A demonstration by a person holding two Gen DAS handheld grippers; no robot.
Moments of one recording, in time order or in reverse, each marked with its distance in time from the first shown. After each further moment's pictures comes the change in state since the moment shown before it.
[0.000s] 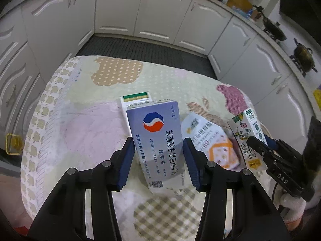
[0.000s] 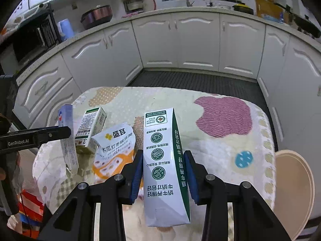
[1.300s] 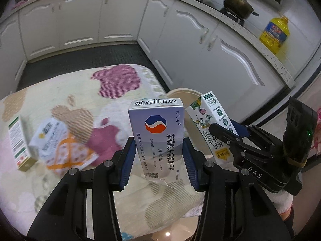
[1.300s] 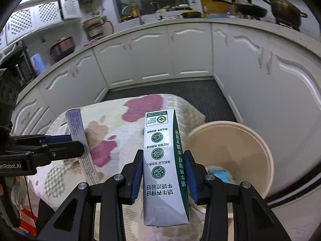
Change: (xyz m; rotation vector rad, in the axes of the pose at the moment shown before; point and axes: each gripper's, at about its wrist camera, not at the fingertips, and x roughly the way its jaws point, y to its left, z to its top) left arm 0.008 -0.227 -0.036 0.356 0.081 -0.270; right arm -0.123 -0.110 -0.077 0.212 -0.119 -0.172
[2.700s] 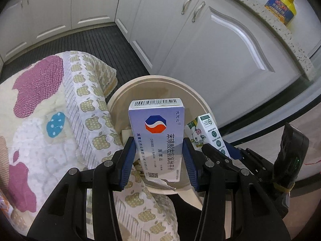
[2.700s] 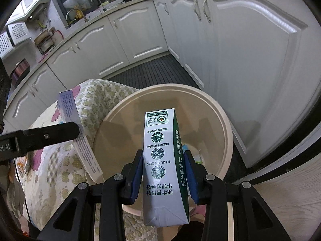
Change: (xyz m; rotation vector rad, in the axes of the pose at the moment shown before) left arm 0.156 -0.089 0.044 0.044 0.146 -0.050; right arm 0.040 -0.147 -0.043 0.278 0.114 -0.133
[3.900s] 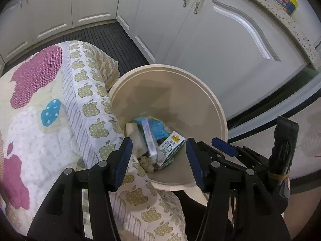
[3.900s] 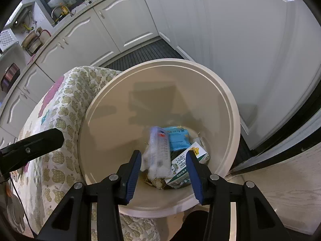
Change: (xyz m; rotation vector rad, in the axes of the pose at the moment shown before) left arm 0.012 0.003 -0.019 0.020 0.015 0.029; right arm 0.032 -0.010 -0.015 0.075 0.094 -0.018
